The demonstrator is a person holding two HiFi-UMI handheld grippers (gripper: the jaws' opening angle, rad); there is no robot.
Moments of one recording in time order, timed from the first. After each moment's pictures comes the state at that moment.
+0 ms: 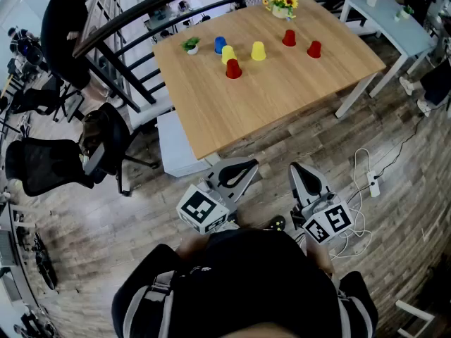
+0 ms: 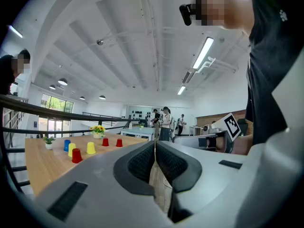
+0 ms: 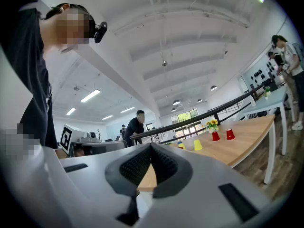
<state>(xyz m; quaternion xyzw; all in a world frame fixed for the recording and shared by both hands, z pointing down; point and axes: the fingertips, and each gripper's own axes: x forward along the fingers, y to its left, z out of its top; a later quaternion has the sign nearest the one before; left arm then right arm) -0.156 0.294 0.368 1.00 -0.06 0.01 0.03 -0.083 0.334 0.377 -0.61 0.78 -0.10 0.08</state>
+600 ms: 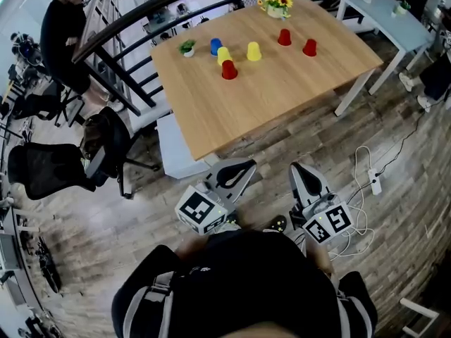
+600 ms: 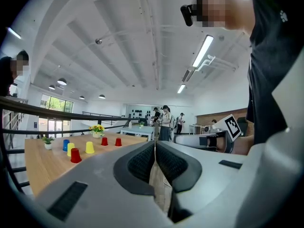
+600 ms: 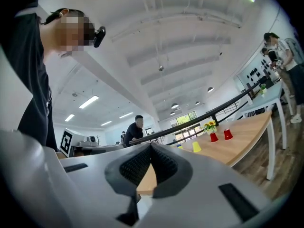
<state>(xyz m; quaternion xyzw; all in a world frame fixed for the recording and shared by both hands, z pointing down) -0.149 0.306 0.368 1.00 -0.07 0.02 0.03 -0.071 0.351 0.374 -0.61 0.78 -0.09 0.12</state>
